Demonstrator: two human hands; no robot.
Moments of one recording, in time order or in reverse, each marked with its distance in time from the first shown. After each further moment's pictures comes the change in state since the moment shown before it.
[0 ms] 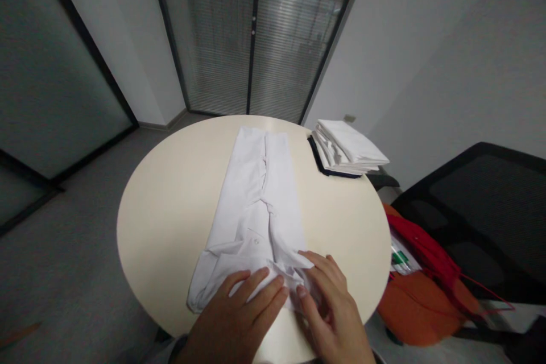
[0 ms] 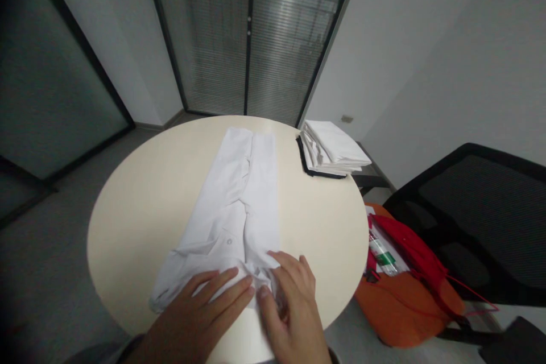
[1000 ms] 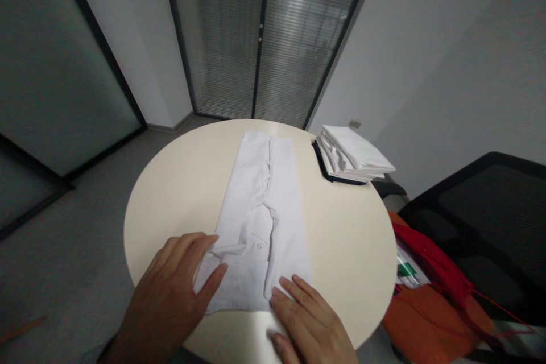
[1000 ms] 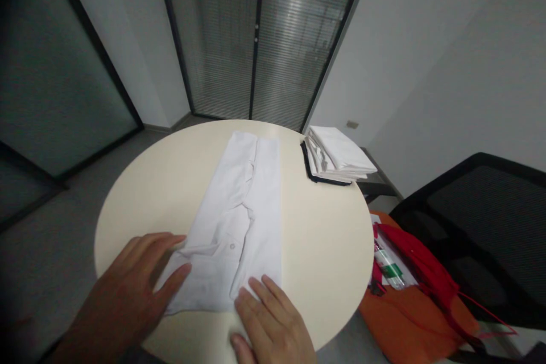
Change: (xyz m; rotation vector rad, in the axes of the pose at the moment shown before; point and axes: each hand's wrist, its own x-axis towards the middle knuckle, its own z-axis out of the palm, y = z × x) left_hand -0.031 -0.043 -0.036 0.024 0.229 -0.686; right_hand 0.007 -0.009 0.003 -0.068 -0.049 -0.559
